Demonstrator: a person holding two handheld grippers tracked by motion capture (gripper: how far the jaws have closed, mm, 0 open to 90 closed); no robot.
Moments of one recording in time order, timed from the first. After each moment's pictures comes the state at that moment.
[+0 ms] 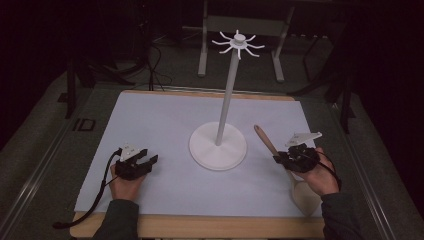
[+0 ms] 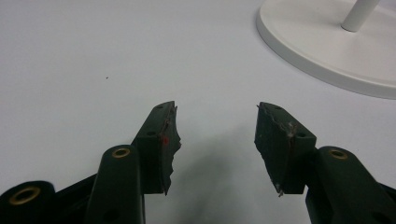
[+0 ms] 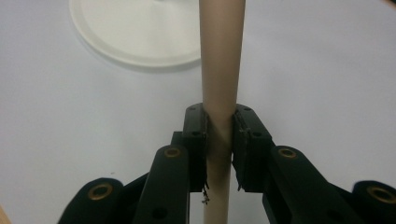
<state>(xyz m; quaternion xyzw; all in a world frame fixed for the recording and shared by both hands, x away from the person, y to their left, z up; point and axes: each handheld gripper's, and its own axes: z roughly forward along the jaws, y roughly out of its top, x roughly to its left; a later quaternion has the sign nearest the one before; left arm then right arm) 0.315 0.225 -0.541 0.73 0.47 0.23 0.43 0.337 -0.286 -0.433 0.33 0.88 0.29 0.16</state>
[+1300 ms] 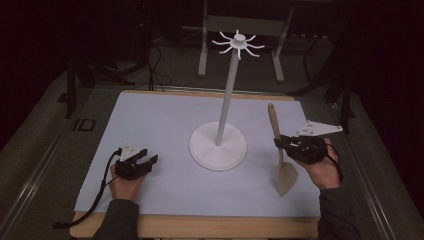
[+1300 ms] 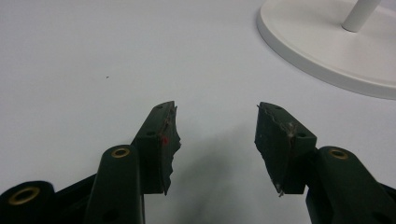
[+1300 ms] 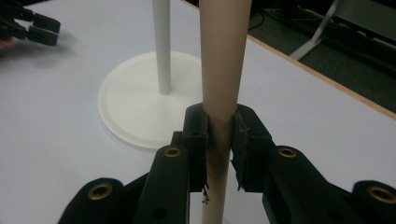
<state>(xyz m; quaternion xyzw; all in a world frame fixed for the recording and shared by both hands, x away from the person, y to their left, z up) 0.315 0.225 -0.541 0.73 0.47 0.23 0.43 0.330 -0.285 -0.387 0.32 0.83 0.41 0.21</state>
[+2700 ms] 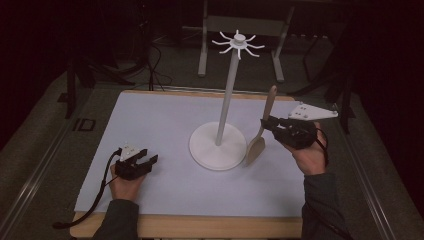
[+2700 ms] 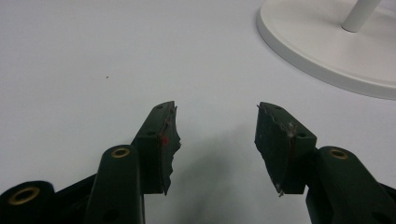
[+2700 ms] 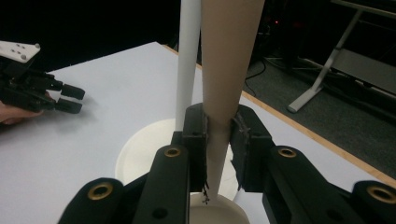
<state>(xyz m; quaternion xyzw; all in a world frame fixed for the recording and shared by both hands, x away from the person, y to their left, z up) 0.315 0.225 -0.541 0.73 0.48 0.23 0.43 0.339 -0.243 -0.344 0.29 0.79 0.49 0.23</state>
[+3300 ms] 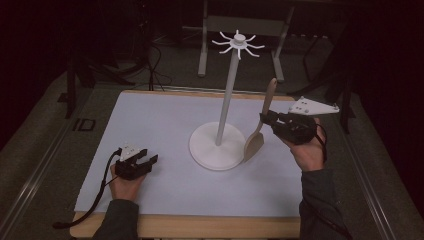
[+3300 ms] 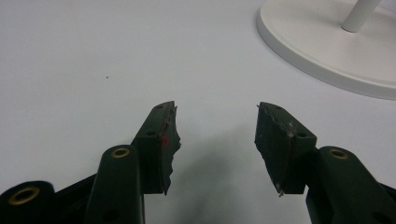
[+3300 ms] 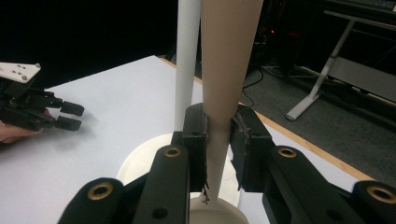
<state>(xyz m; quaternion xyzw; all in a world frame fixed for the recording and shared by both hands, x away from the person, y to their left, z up) 0.315 0.226 -0.541 0.73 0.47 0.23 0.43 0.343 -0.238 -0.333 0.29 0.78 0.50 0.24</state>
